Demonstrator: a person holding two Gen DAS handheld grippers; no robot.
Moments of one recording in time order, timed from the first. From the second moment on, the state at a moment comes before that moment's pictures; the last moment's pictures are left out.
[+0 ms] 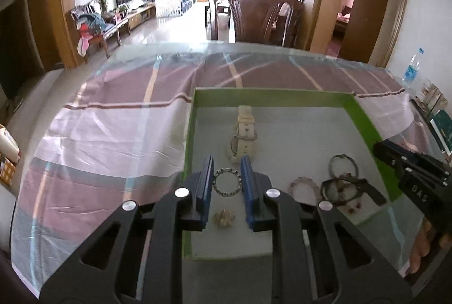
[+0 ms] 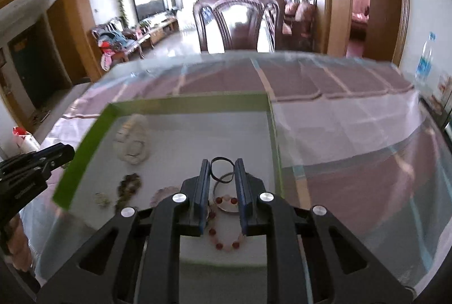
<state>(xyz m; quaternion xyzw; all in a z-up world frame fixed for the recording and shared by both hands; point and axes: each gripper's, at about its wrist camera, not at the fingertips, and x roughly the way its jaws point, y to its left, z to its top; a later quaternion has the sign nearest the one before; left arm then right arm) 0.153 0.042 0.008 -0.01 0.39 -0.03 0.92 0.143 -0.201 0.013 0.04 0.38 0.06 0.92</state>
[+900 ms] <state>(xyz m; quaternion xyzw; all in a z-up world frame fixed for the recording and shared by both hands) 0.019 0.032 0.022 0.02 0.26 0.02 0.97 -0.005 -0.201 0.027 -0.01 0.26 0.06 0.96</state>
